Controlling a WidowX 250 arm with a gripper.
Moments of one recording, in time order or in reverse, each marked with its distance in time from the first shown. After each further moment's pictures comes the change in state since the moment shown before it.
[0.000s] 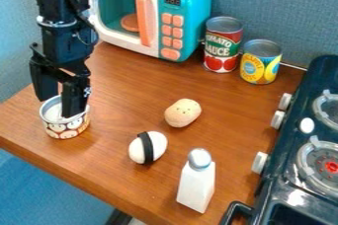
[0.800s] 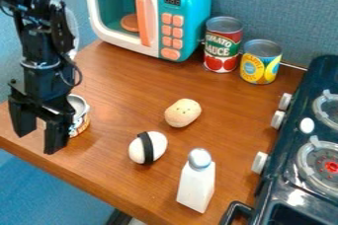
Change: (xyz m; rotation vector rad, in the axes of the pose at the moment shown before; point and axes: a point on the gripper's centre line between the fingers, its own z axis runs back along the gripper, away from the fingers) arm -0.032 0.003 -0.042 0.028 0.069 0.142
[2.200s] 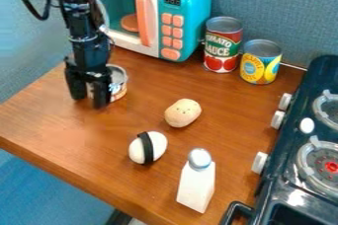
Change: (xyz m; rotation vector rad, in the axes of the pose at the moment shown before) arm 0.134 0.029 -0.013 -0.158 -0.118 -0.094
